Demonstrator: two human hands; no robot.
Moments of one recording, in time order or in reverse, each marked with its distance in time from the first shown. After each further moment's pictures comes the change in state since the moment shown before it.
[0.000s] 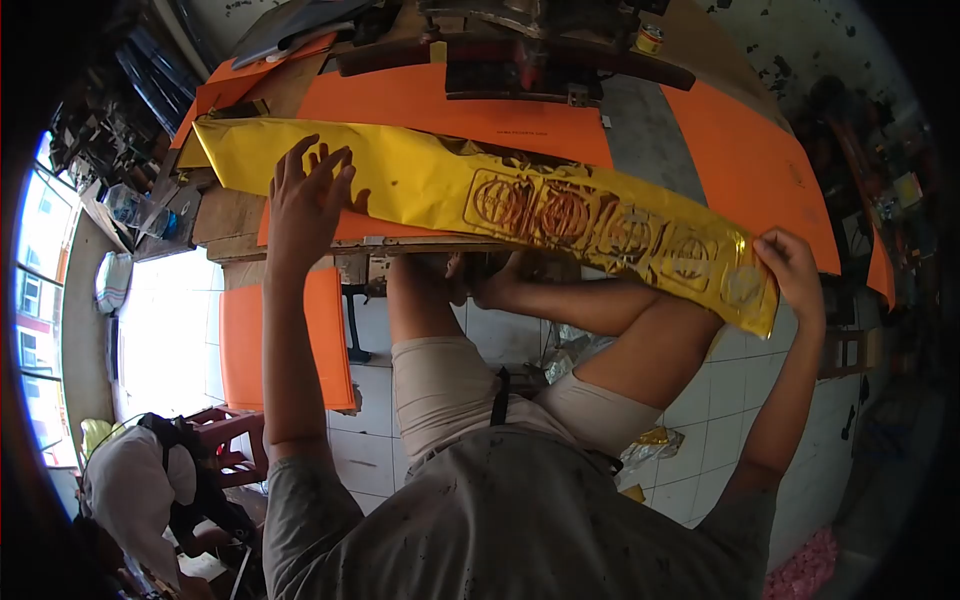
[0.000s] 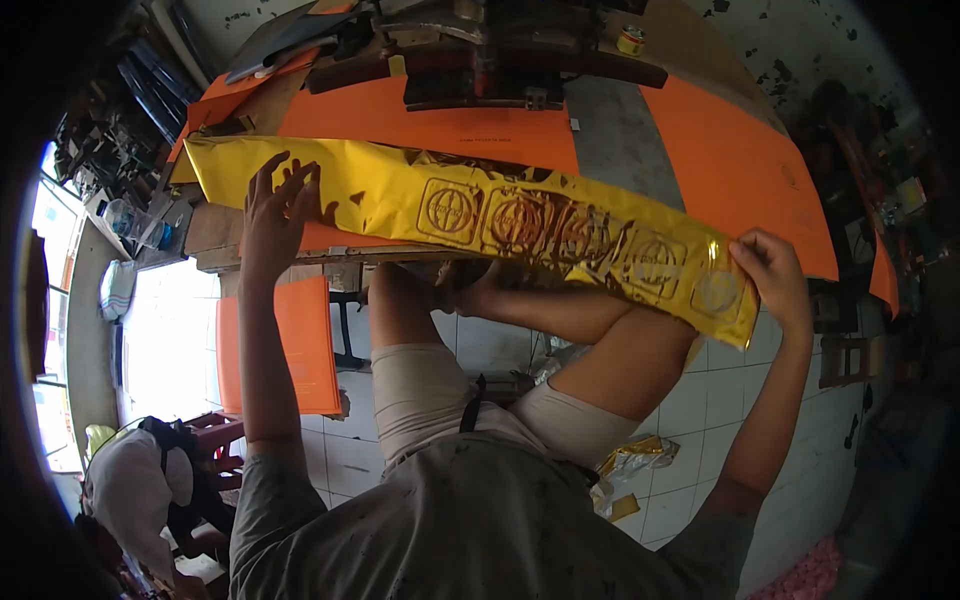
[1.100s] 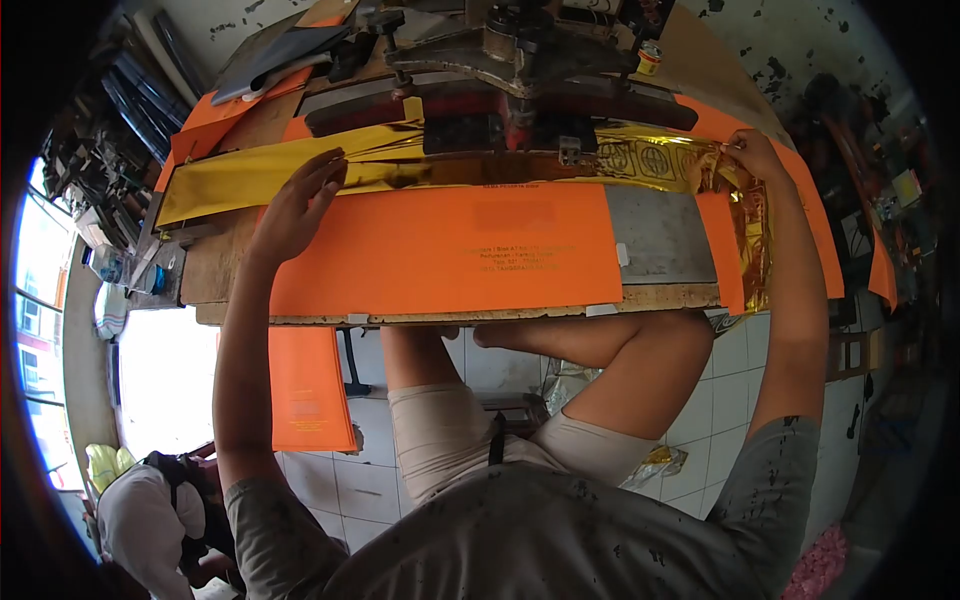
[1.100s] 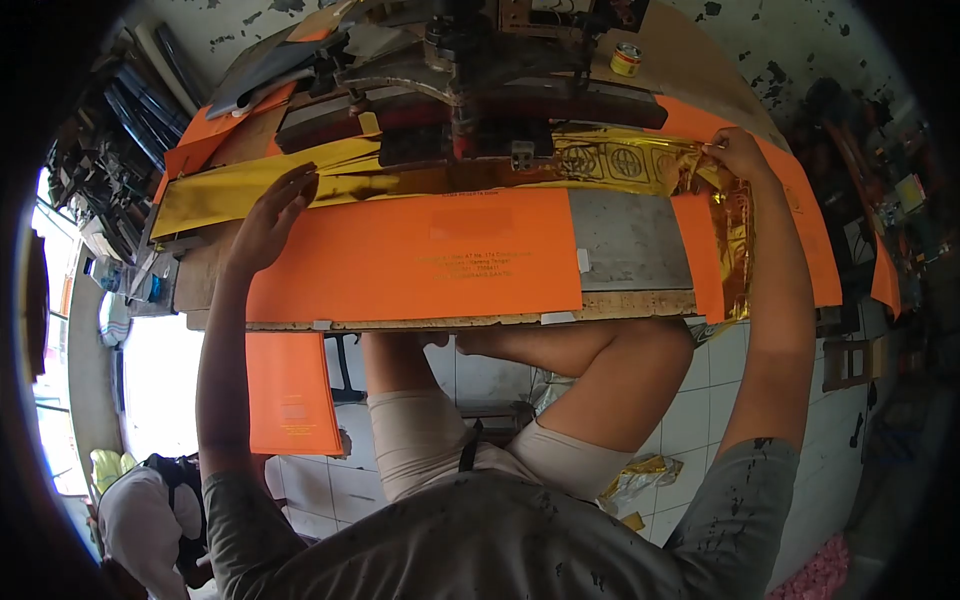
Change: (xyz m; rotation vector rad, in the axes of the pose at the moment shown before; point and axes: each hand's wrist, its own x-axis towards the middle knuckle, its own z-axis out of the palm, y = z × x) left_hand 0.099 -0.052 0.044 -0.305 -0.406 0.115; right_hand 0.299 0.093 -0.046 -0.477 0.036 0.055
